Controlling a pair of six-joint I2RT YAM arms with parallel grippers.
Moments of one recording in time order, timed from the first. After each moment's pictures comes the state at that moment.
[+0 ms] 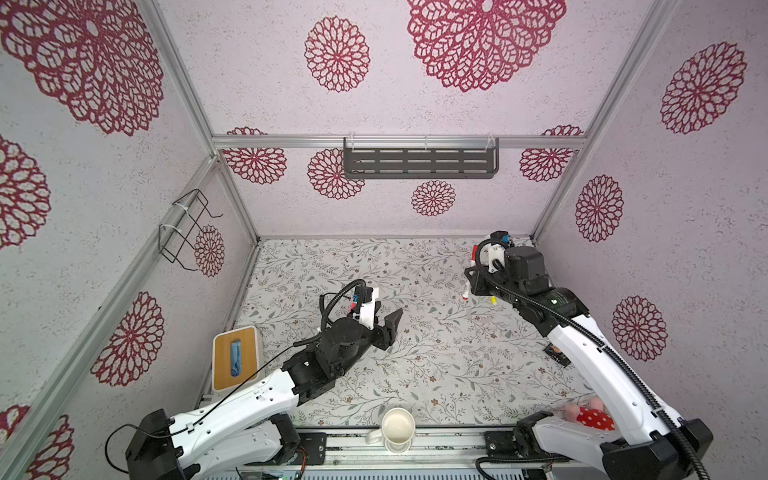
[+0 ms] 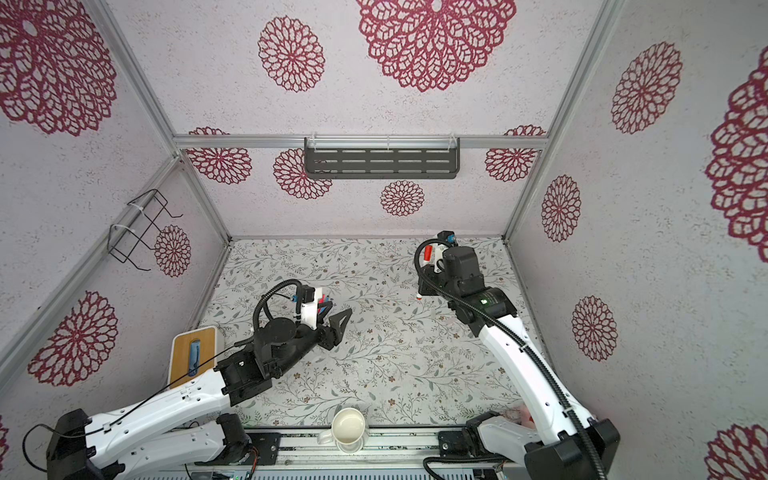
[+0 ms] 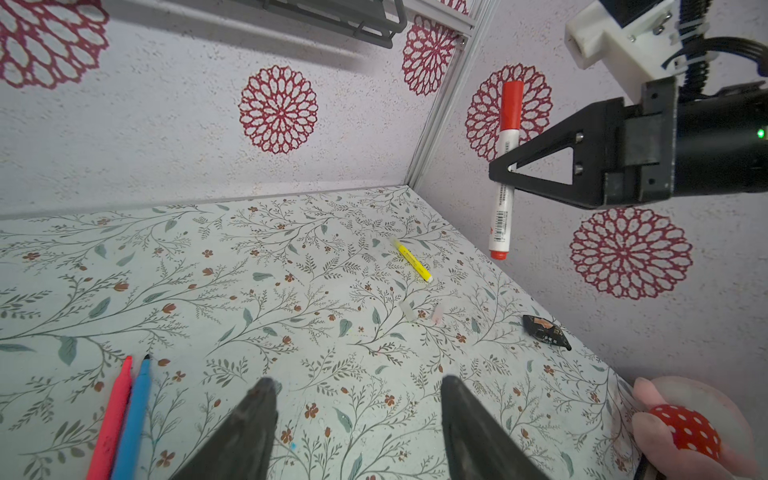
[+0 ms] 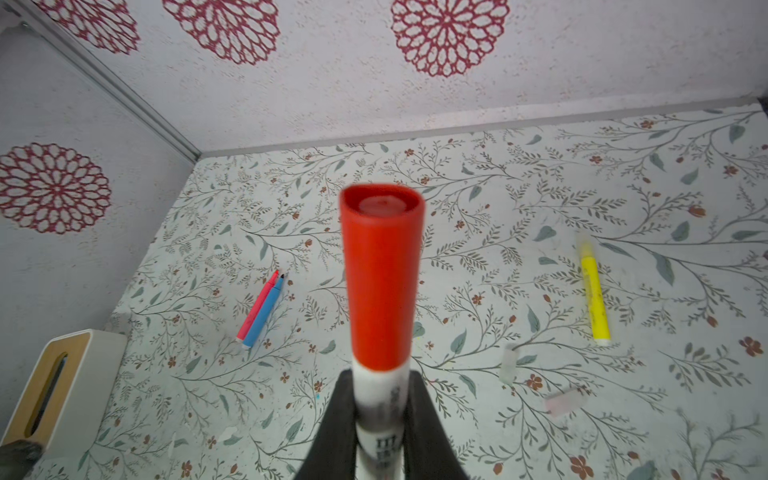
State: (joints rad) left arm -0.95 1.01 0.70 0.10 -0.33 -0.36; right arm 0.39 1.20 1.24 -0.62 -0.01 0.34
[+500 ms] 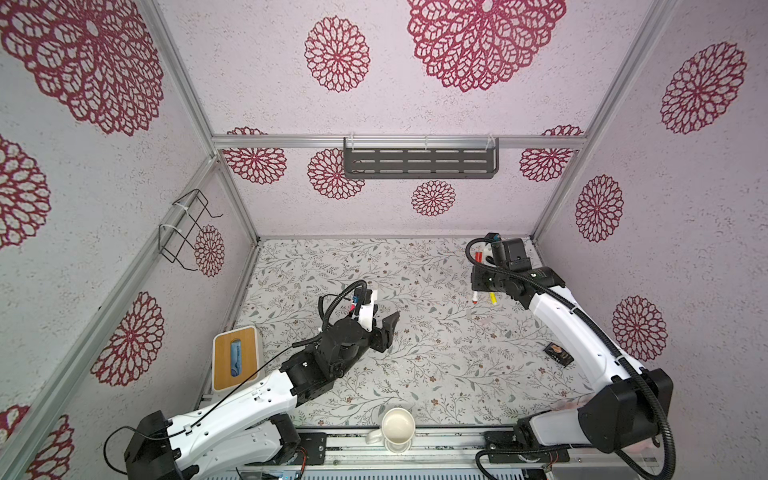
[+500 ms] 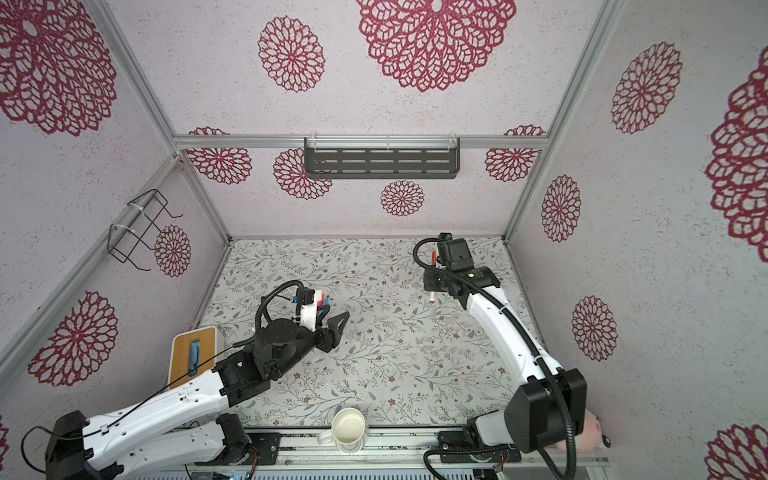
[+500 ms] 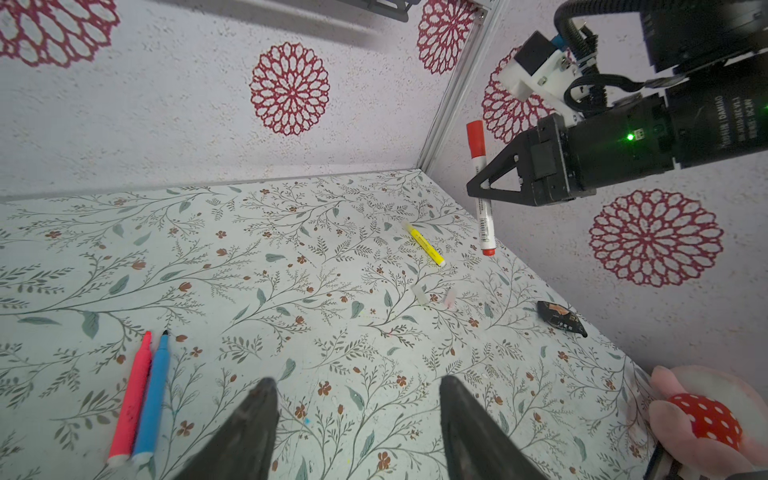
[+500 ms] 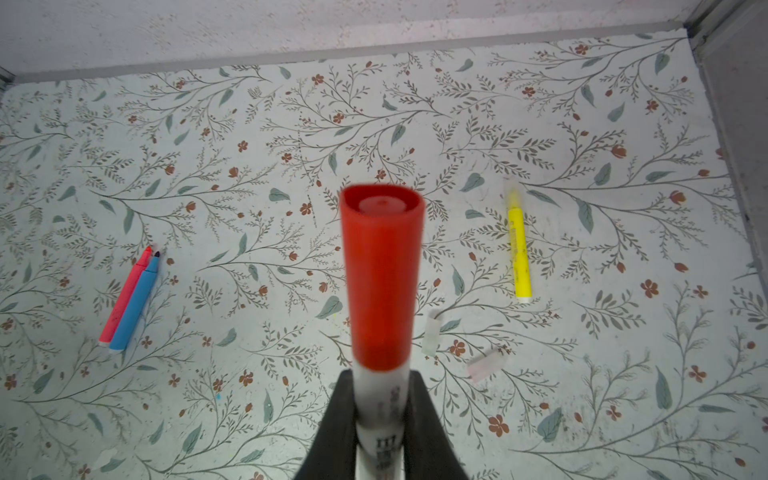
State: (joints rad) left arm -0.95 0.99 0.69 0.04 -0.35 -0.38; right arm 0.30 1.42 1.33 -0.73 0.06 0.25
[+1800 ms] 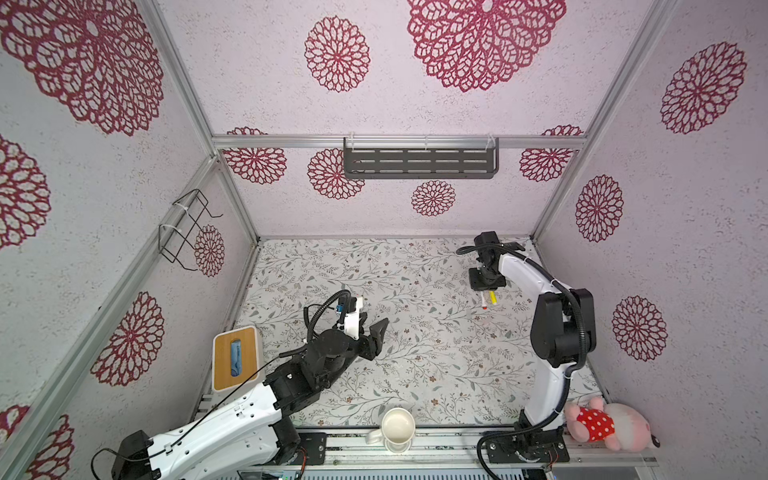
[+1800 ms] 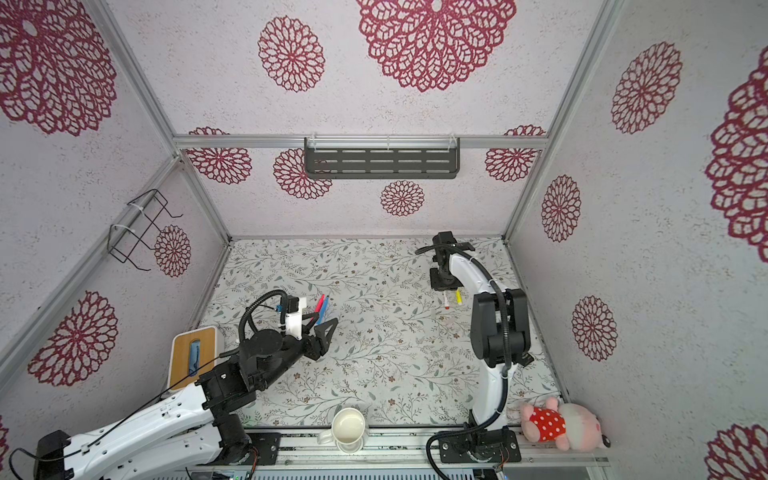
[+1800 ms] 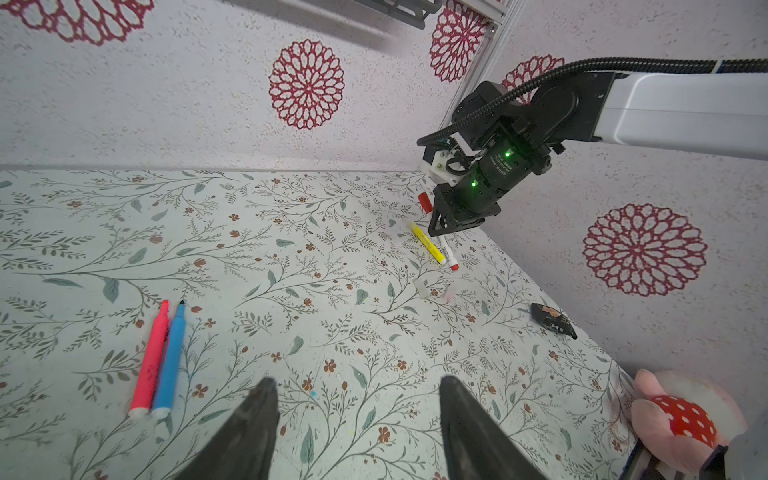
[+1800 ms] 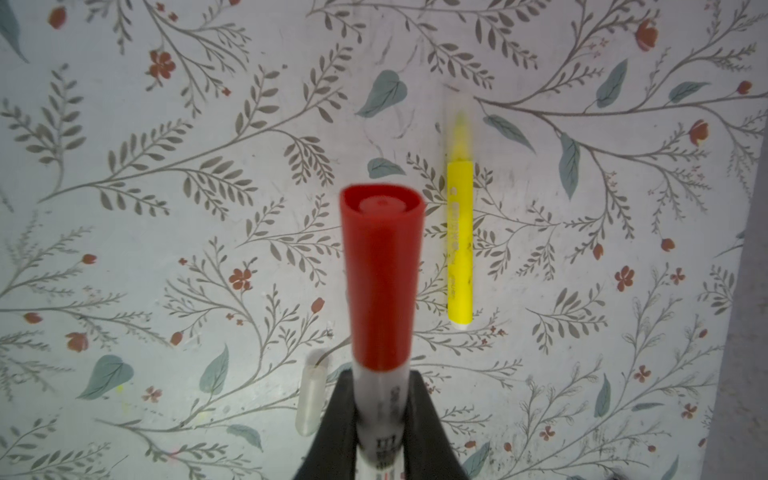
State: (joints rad) left arm -0.95 0.85 0.61 -0.02 -0.36 -0.44; right arm 0.19 1.99 1.65 -0.93 0.19 0.13
